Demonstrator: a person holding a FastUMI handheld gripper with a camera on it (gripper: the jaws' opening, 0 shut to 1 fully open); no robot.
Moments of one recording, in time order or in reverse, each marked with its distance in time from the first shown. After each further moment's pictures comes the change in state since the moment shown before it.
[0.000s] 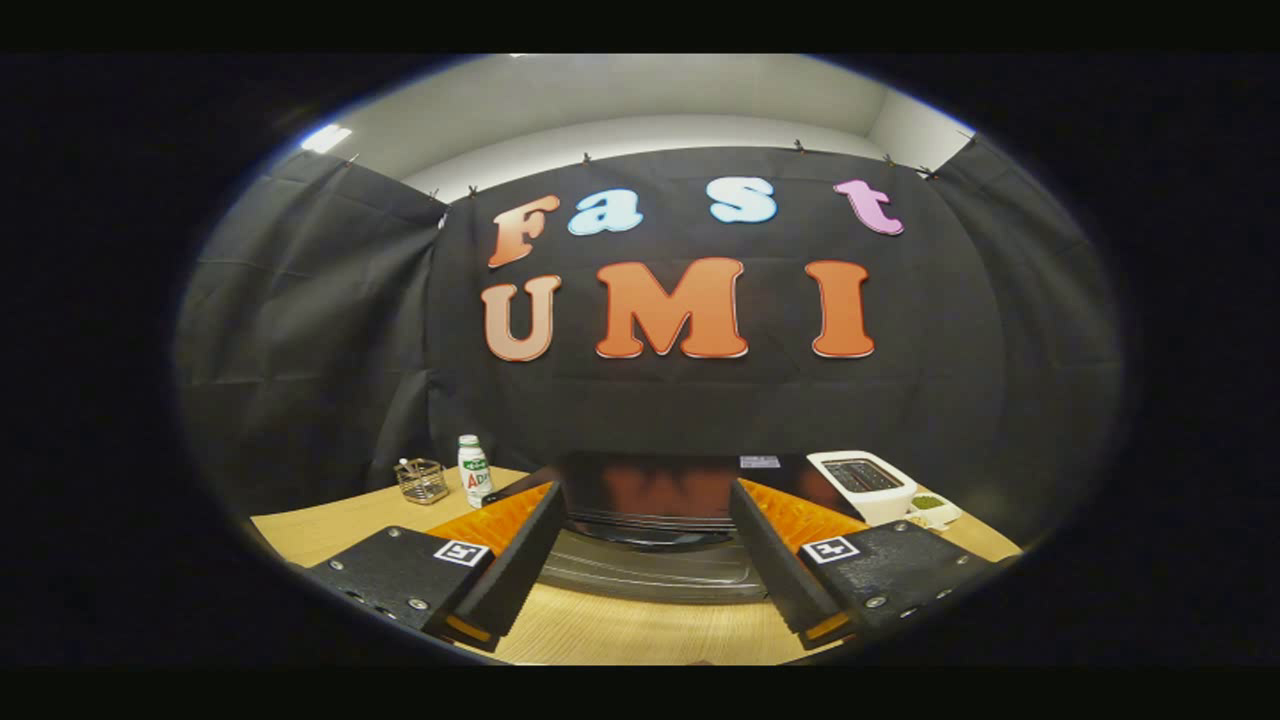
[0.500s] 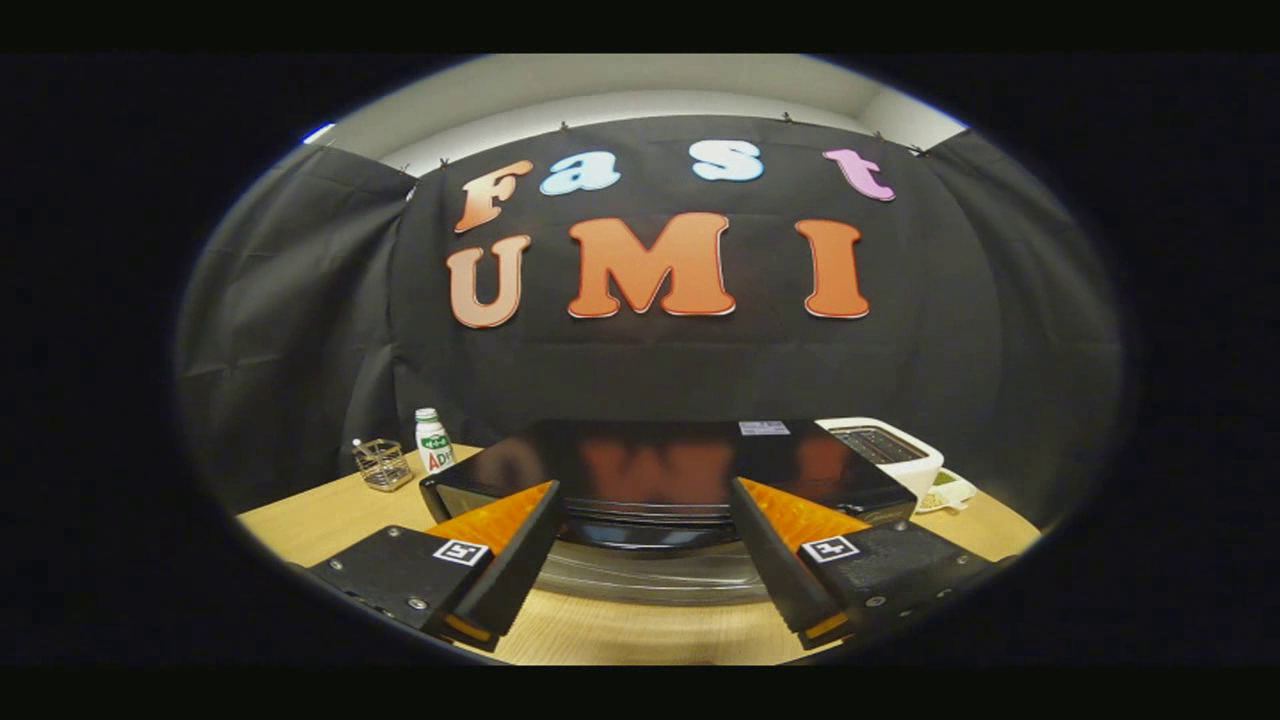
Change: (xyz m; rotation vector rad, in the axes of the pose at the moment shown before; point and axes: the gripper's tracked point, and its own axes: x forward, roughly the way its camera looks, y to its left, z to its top) arm 0.053 -0.004 -0.046 0.024 0.103 -0.056
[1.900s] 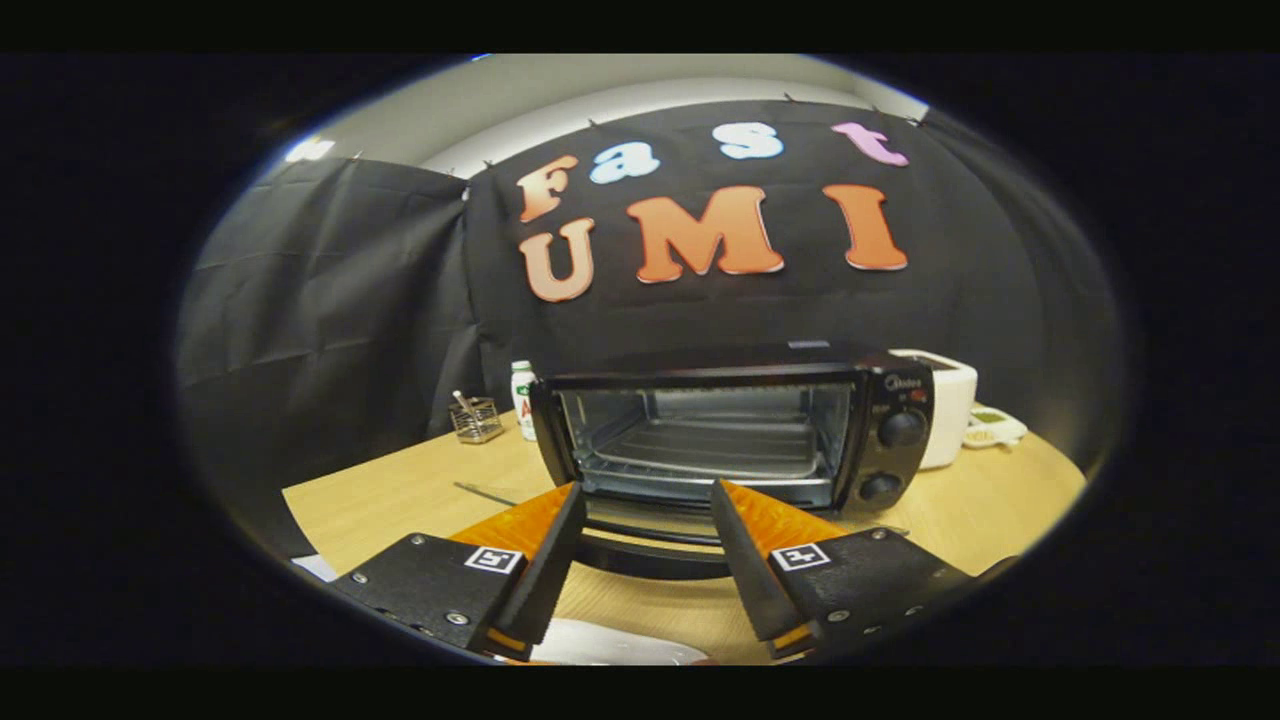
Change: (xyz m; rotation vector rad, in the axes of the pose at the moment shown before) arm -0.092 0.011 -0.104 0.078 0.109 0.202
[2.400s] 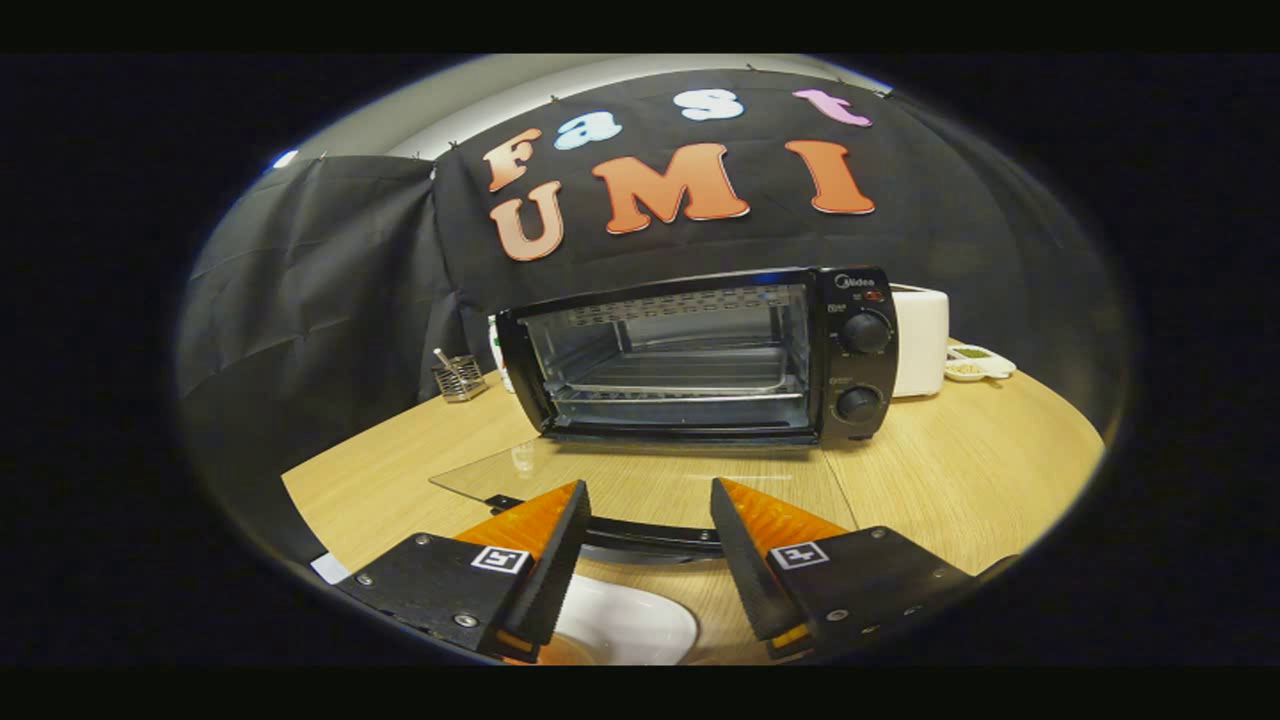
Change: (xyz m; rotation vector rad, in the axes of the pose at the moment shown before) arm -0.021 -0.017 -0.055 0.040 0.105 -0.014
